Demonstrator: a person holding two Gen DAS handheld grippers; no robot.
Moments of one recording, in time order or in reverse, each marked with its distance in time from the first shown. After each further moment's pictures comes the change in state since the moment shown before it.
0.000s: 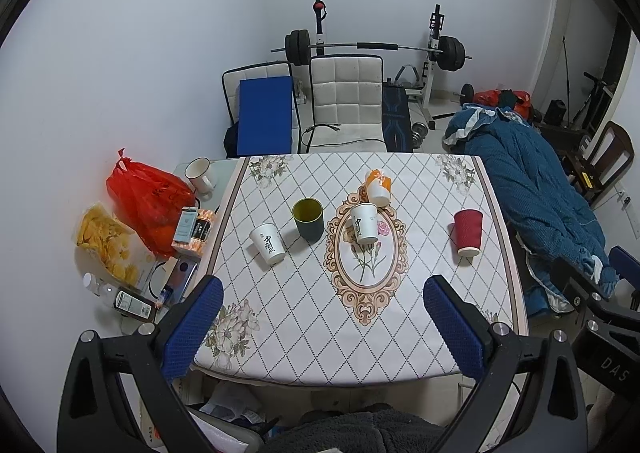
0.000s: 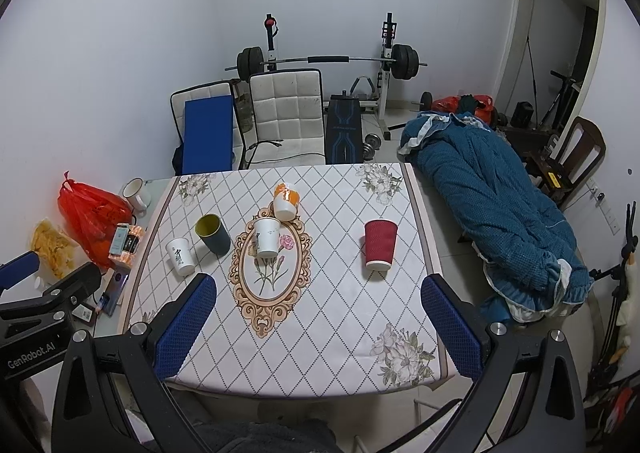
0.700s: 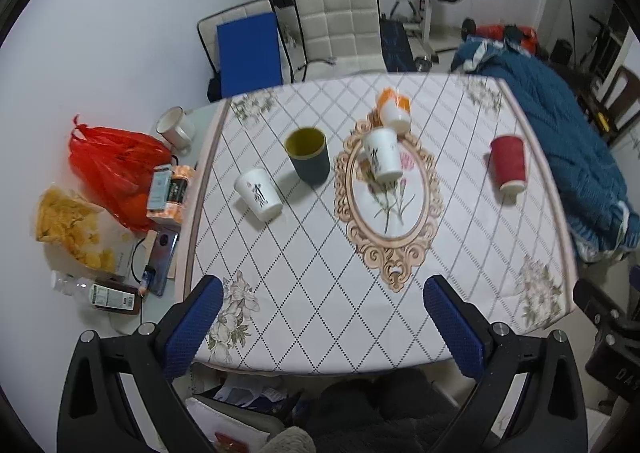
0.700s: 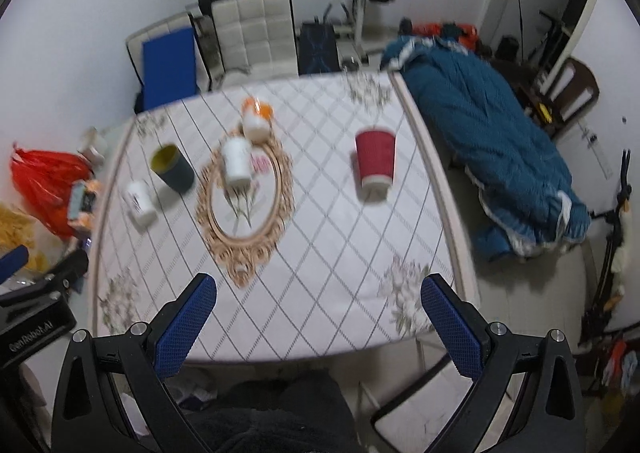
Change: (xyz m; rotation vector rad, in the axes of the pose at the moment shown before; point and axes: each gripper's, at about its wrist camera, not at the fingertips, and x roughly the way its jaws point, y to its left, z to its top) left arm 0.157 0.004 -0.053 0.114 0.210 0.025; right arm 0.143 -0.003 -0.074 0.088 0.281 -0.094
